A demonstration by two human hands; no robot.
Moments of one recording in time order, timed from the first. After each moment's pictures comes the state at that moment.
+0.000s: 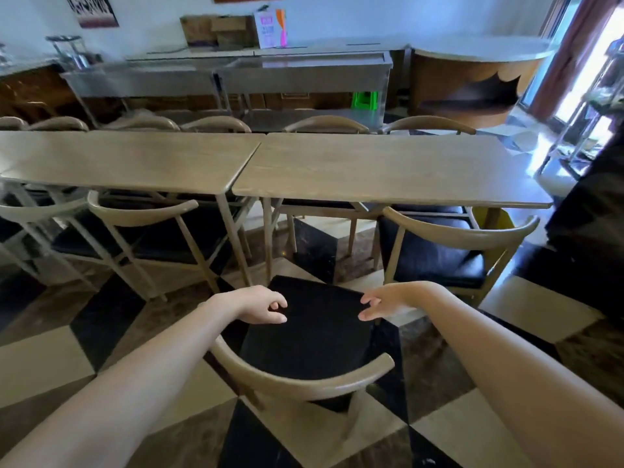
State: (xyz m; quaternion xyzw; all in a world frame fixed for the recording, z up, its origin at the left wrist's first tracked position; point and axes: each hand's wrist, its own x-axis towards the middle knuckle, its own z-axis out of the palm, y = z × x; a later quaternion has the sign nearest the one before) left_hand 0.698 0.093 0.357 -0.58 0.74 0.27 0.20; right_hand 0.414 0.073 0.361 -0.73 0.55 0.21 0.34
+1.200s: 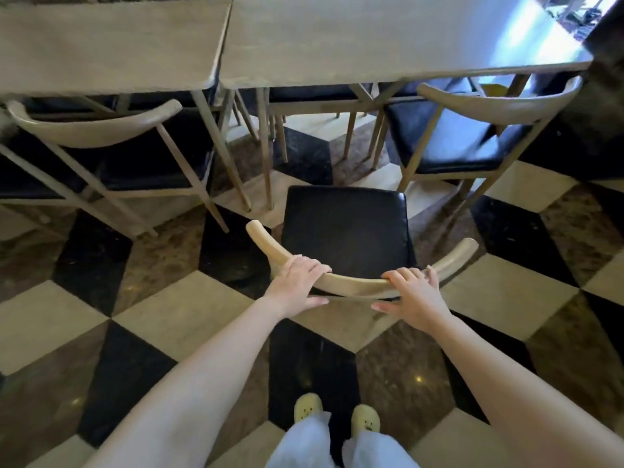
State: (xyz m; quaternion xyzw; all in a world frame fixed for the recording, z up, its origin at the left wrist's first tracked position) left_hand 0.837 0.157 0.190 -0.43 0.88 0.17 0.02; right_hand 0.586 0.218 0.193 -0.71 0.69 0.05 0.17
